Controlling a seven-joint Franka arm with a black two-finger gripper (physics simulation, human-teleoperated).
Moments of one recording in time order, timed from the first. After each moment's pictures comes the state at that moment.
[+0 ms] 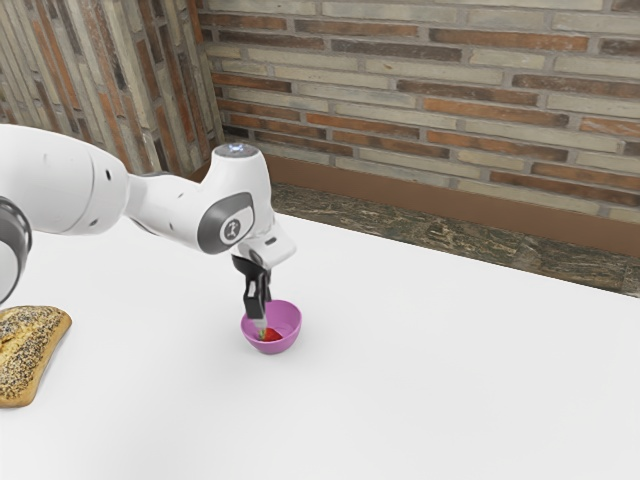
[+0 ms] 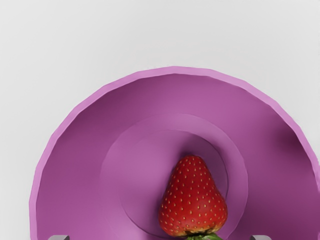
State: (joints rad) arm -0.17 0.37 0.10 -1.92 0.00 2.27 1.03
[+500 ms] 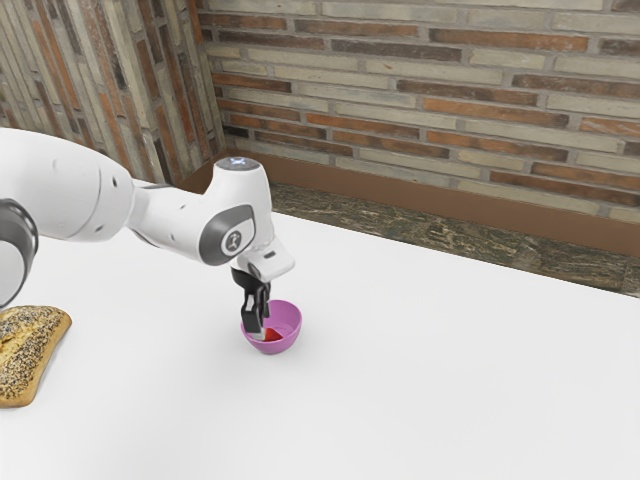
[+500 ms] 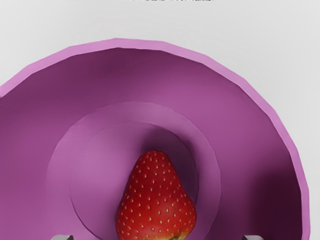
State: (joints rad) arm -0.17 0.39 0.10 -1.95 -0.02 2.27 1.08
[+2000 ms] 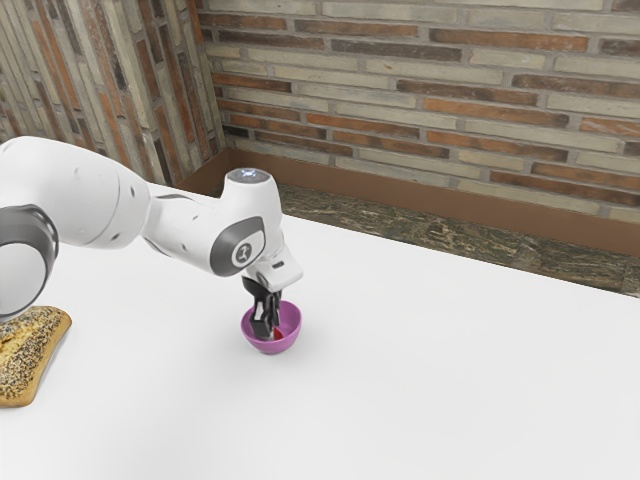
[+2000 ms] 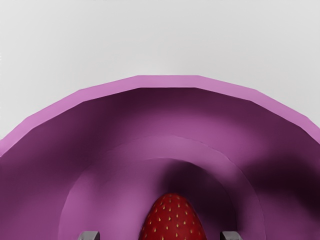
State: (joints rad) arm -0.17 0.45 0.08 -1.92 -0.01 2.33 1.11
